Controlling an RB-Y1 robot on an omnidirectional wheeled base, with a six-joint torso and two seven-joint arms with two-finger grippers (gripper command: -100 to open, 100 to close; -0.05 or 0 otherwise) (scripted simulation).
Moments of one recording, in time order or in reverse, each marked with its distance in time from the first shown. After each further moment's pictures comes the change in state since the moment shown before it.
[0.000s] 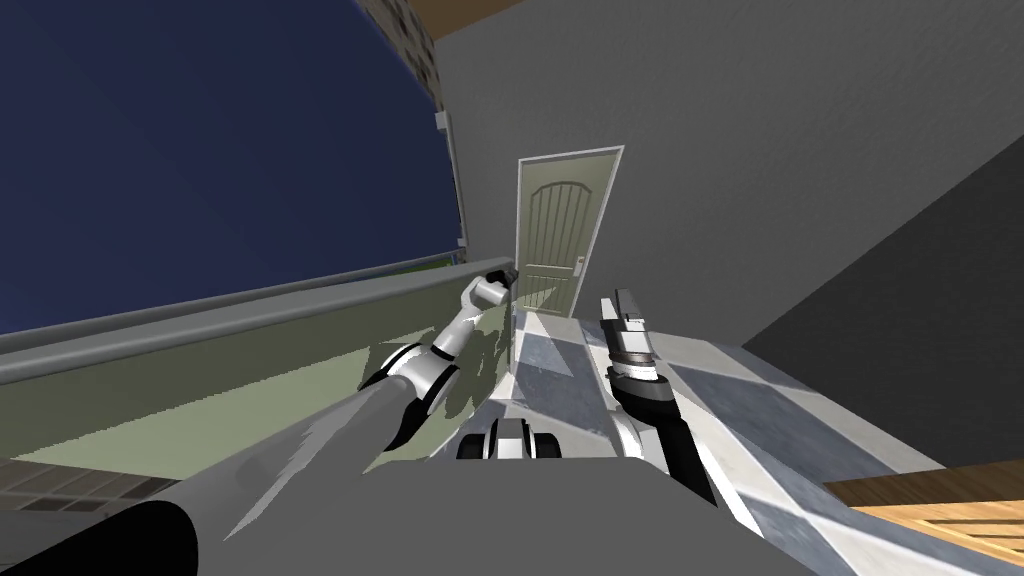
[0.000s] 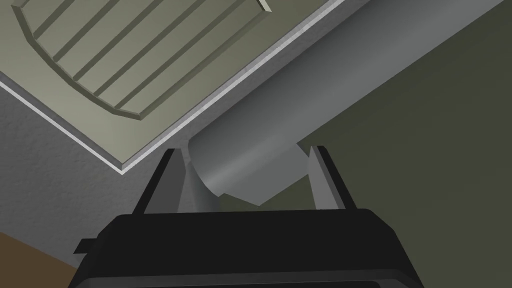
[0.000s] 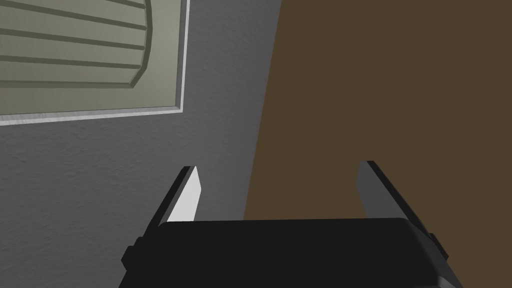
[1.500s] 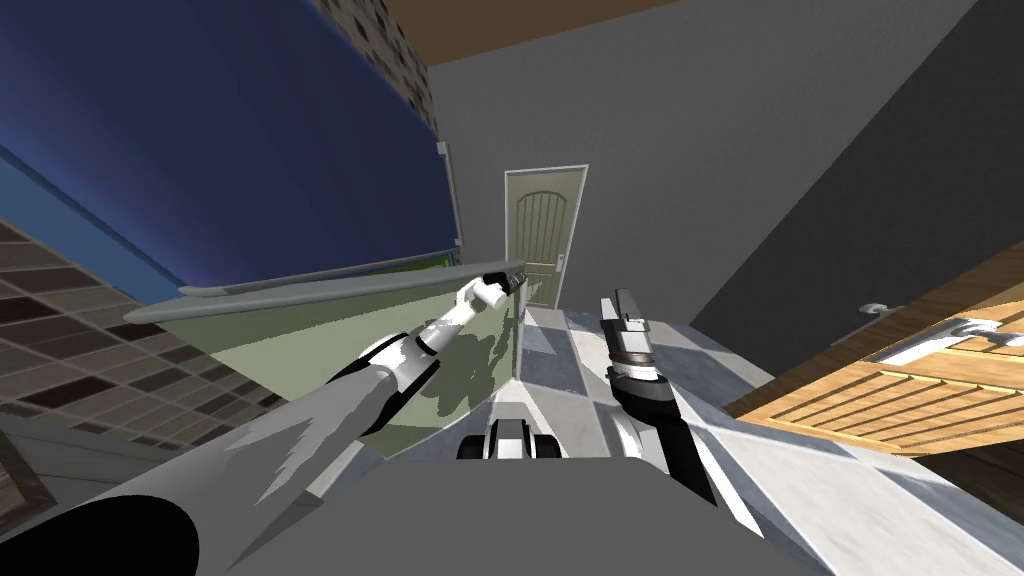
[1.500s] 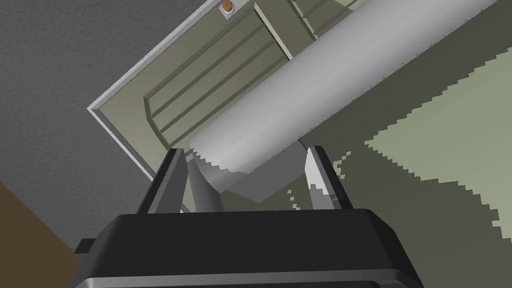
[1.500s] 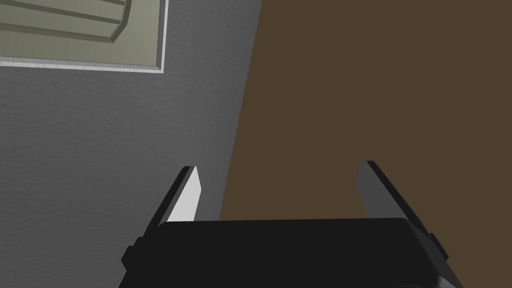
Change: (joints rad) left arm -0.029 0.196 -0.274 -0.066 0.376 -0.078 0.003; right arm 0.000 0.000 0.000 0.000 0.000 0.000 0.000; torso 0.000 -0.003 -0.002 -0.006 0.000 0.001
